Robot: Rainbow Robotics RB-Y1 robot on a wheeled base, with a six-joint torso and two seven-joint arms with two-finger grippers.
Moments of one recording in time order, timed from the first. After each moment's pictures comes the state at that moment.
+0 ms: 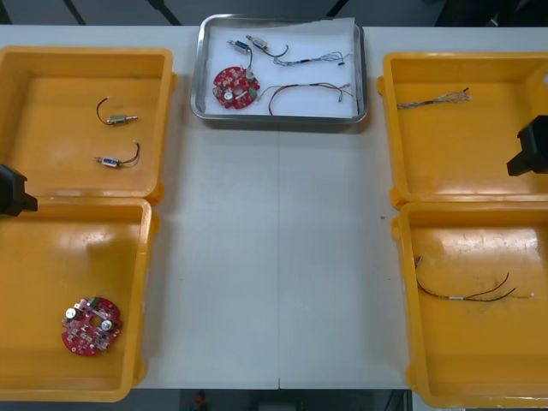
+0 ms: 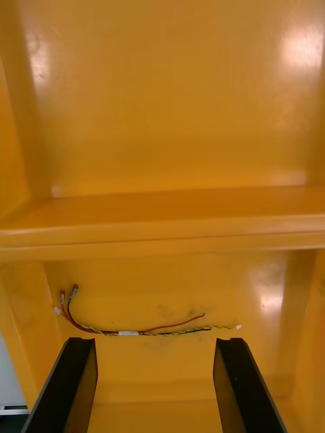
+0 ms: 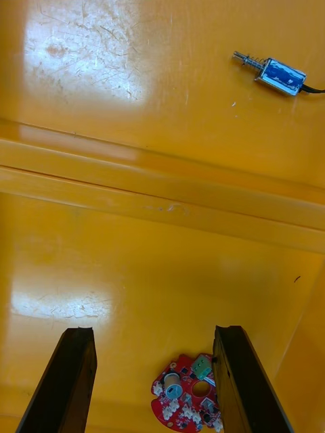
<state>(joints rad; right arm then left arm) -0.54 -0.99 -0.04 -1.94 -1.02 1.91 1.04 -0.12 1.39 -0.06 -2.07 1.13 1.28 -0.77</state>
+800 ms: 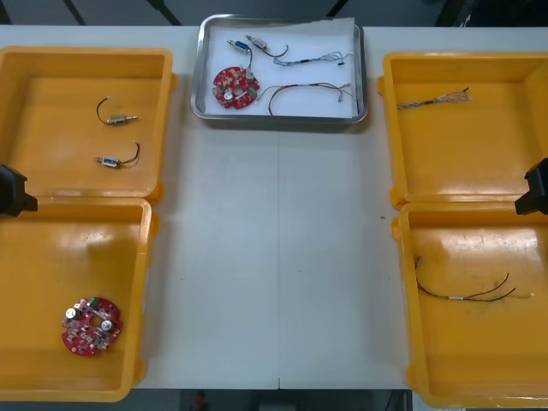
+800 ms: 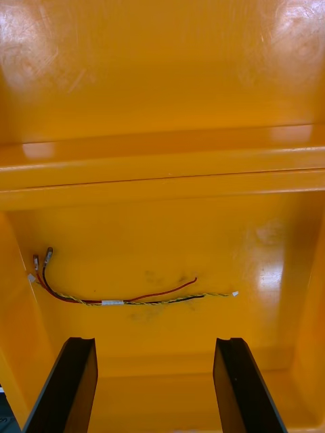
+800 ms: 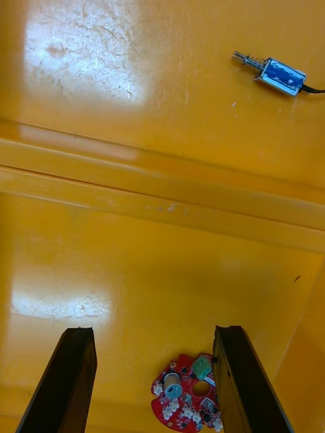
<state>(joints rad) -0.39 -0.99 -0.08 -2.03 -1.02 1.91 1.04 -0.12 1.39 -0.06 -2.07 1.13 1.28 -0.77</state>
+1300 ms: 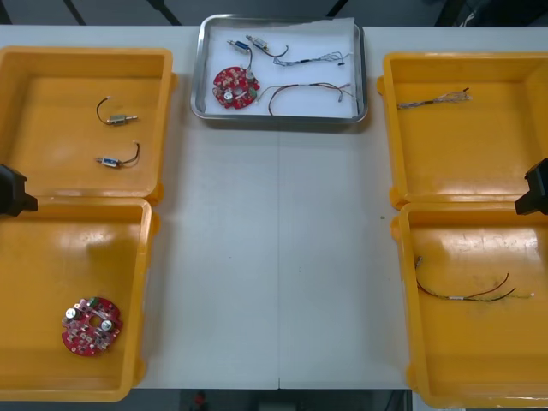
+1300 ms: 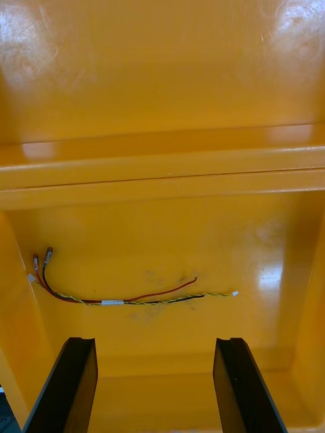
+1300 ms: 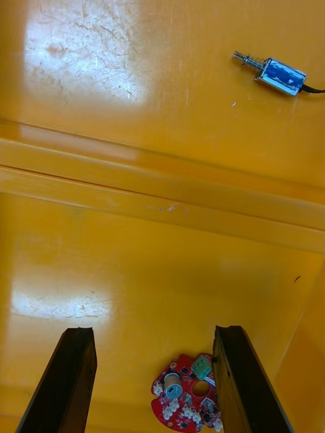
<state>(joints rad) -0.39 -0.99 -0.08 -2.03 -1.02 1.91 1.04 -0.12 1.39 -0.06 -2.07 1.13 1.28 -0.77</state>
